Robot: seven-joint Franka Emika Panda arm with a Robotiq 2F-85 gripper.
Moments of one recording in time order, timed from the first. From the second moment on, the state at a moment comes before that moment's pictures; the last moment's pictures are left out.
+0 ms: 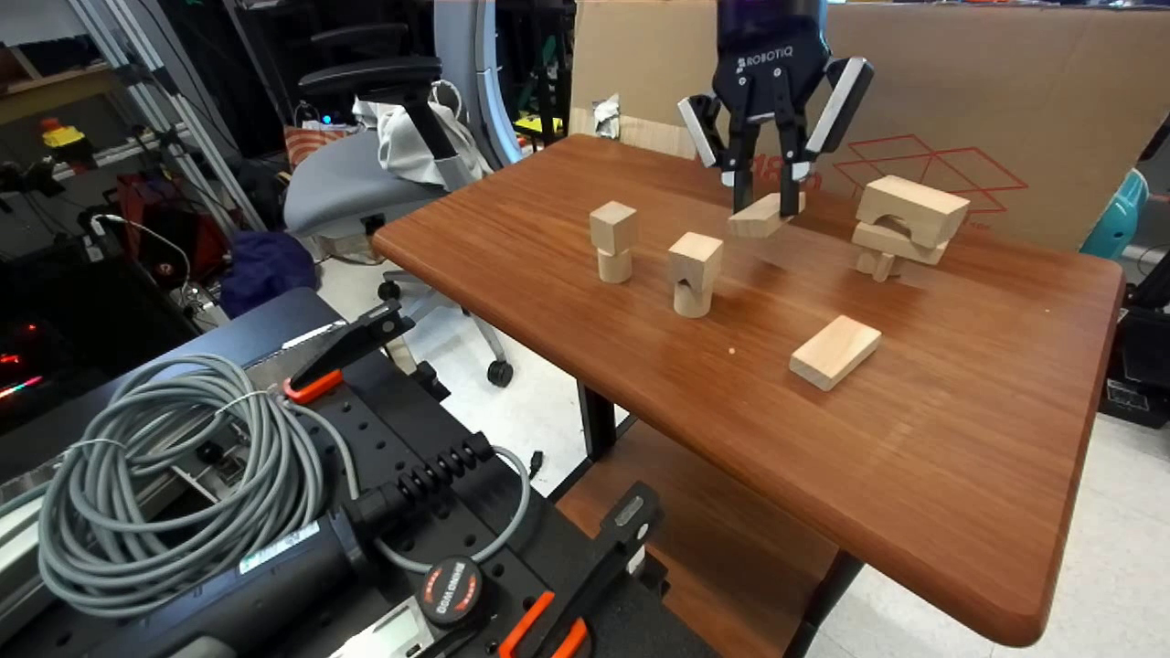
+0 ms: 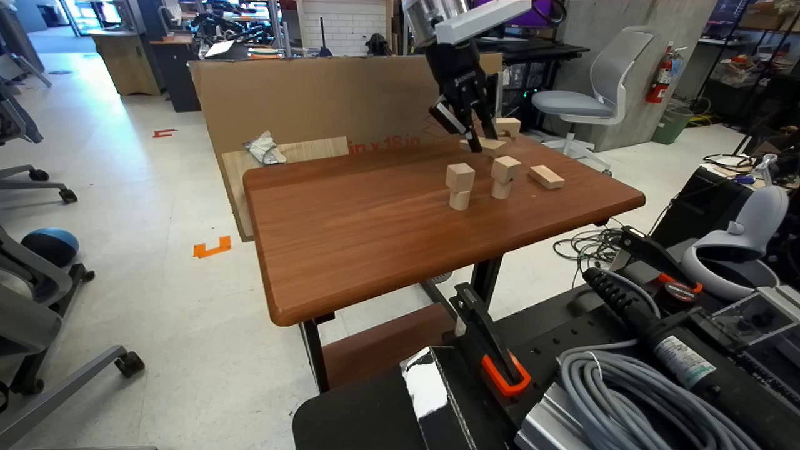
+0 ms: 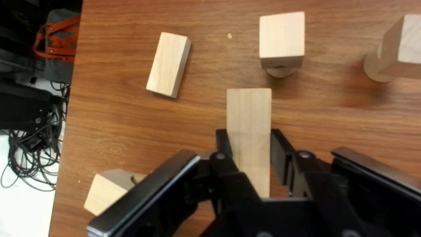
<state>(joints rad) 0.13 0.78 -0.09 -1.52 -0.30 1.88 0.08</state>
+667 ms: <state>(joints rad) 0.16 0.62 -0.06 -1.66 -0.56 1.93 -0.25</state>
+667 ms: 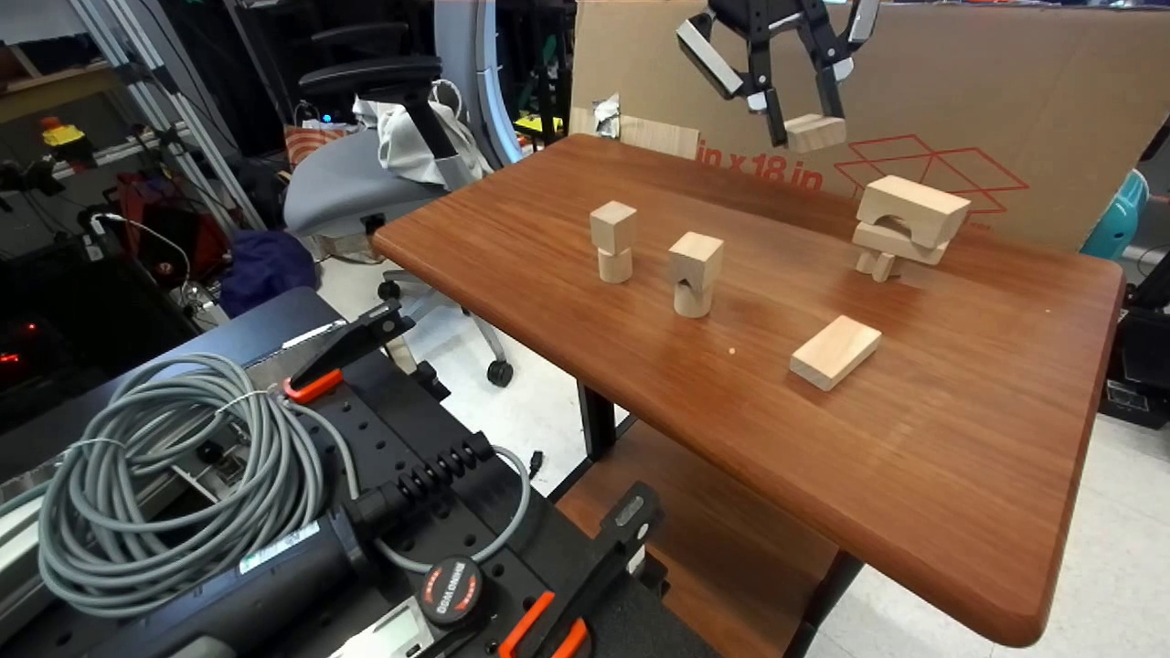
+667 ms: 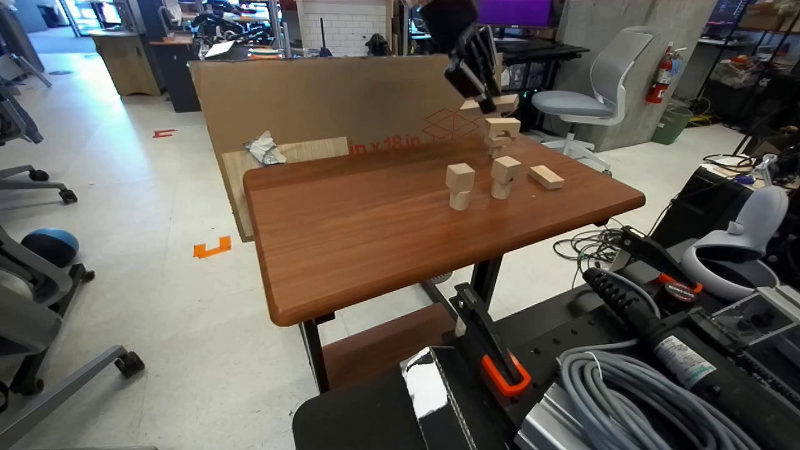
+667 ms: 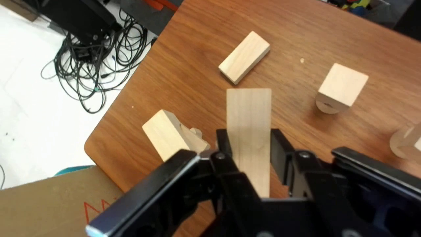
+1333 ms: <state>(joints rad) 0.02 0.38 -0.01 -2.00 -0.61 2.24 -0.68</state>
